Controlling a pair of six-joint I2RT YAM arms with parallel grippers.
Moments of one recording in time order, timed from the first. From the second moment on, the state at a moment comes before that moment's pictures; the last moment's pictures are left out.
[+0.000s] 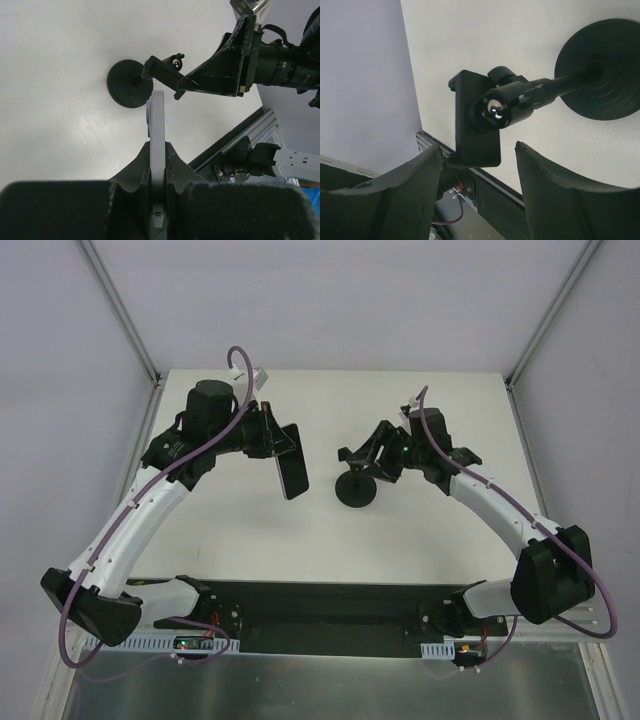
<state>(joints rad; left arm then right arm) -0.47 1.20 1.37 -0.68 0.35 -0.51 0.45 1.38 1.06 -0.34 -0.41 0.90</state>
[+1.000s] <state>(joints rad) -0.54 0.94 1.13 -0.50 0.60 -0.44 0.37 1.51 1.07 -0.33 -0.85 0.47</state>
